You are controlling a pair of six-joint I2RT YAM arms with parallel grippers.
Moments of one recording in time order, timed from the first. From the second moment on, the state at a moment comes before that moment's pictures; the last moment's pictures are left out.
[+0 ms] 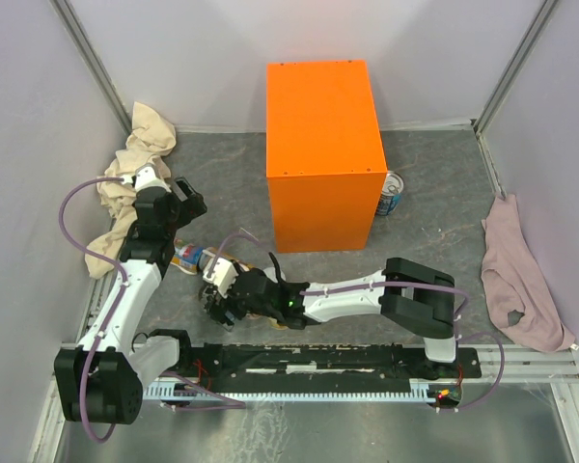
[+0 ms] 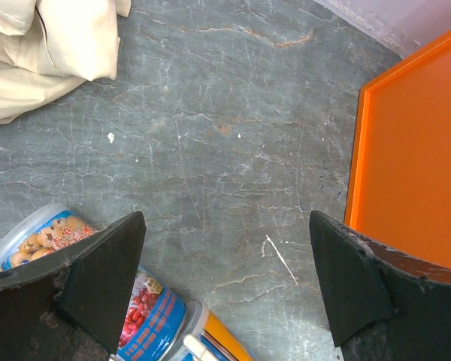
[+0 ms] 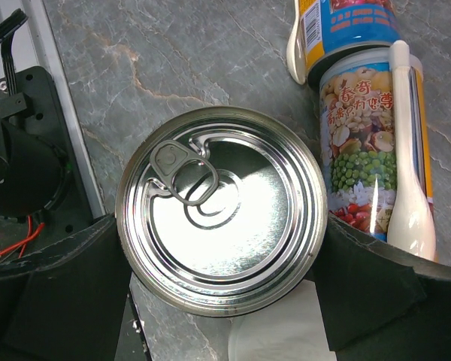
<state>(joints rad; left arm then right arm) -0.04 1.02 0.72 -0.12 -0.16 -0.45 1.35 1.92 1.15 0.36 0.15 0.09</state>
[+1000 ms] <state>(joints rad) -0.04 1.02 0.72 -0.12 -0.16 -0.45 1.39 1.82 1.08 0.30 0.13 0.06</state>
